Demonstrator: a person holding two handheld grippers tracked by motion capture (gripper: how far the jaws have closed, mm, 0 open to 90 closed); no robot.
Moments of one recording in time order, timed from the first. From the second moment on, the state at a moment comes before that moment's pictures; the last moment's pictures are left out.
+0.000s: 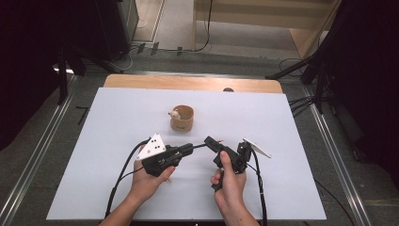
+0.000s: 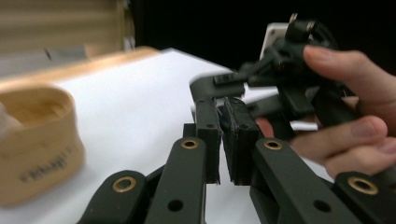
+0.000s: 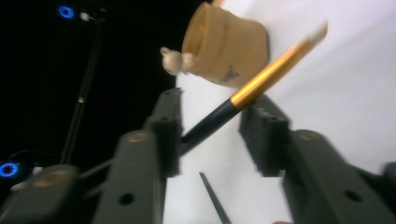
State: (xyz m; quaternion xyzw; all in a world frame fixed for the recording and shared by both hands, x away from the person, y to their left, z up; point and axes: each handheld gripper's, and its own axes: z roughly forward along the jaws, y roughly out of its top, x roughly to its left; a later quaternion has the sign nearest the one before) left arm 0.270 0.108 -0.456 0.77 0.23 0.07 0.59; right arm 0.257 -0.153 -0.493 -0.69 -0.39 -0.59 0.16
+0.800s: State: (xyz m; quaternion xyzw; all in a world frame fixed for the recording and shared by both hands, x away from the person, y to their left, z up) left arm 0.273 0.098 -0.460 0.80 0.25 0.03 0.55; right arm 0.237 -0.130 -0.439 -0.48 -0.62 -0.59 -0.18
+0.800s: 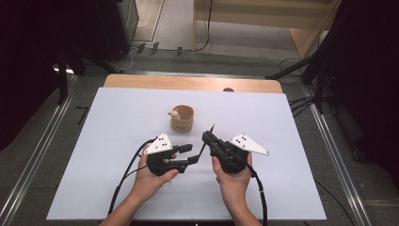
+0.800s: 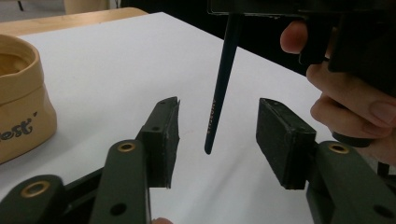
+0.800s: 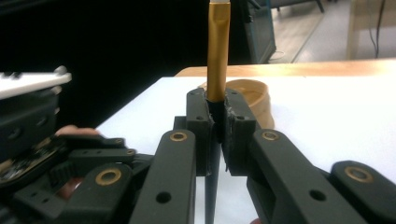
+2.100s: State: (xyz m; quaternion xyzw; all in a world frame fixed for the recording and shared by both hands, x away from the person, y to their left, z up) left arm 0.263 0.093 -0.447 0.80 0.22 0.08 0.55; right arm 0.222 -0.103 -0.425 -0.41 -0.66 -0.59 -0.21
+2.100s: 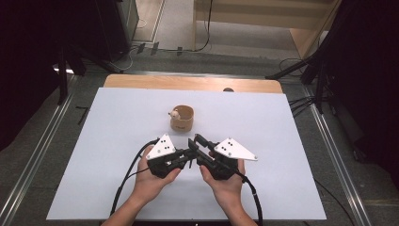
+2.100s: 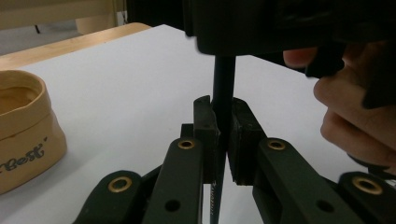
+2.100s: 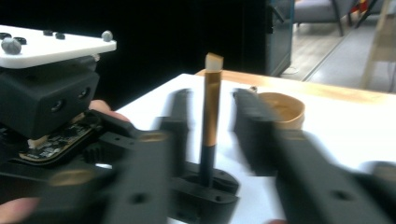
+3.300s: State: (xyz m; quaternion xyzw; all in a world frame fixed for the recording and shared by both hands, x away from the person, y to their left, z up) left arm 0.309 0.124 -0.423 0.76 0.26 0.13 0.58; right arm 0.193 -0.280 -0.477 -0.43 -0.67 -0.53 -0.29
